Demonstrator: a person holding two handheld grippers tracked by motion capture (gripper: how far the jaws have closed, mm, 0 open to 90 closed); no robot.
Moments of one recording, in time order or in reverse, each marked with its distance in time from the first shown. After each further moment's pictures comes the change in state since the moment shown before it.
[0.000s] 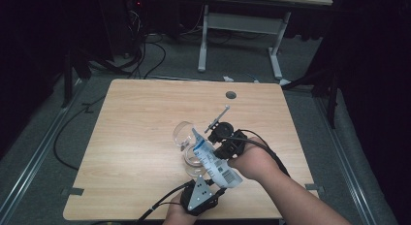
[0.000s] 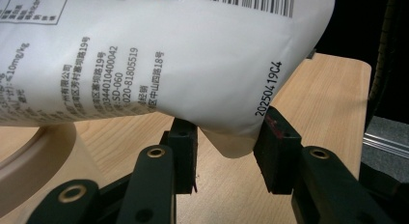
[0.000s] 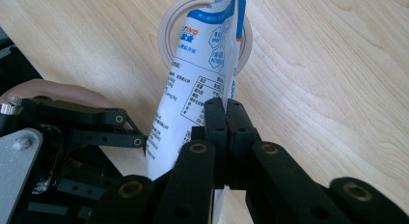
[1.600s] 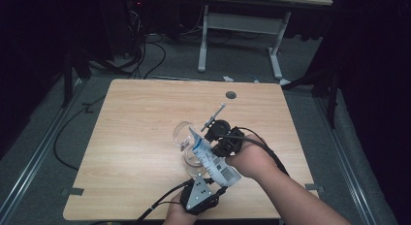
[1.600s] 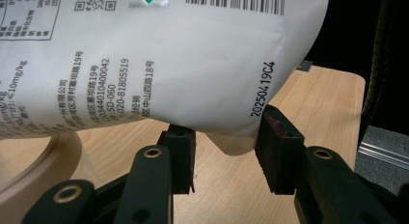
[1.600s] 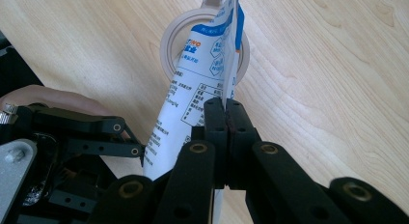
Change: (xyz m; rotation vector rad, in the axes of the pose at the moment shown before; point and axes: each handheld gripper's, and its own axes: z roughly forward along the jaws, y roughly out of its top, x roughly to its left) left arm 0.000 0.007 -0.004 -0.025 -0.001 -0.012; right arm 0.005 0.008 -0.006 -0.014 -0.026 -0.034
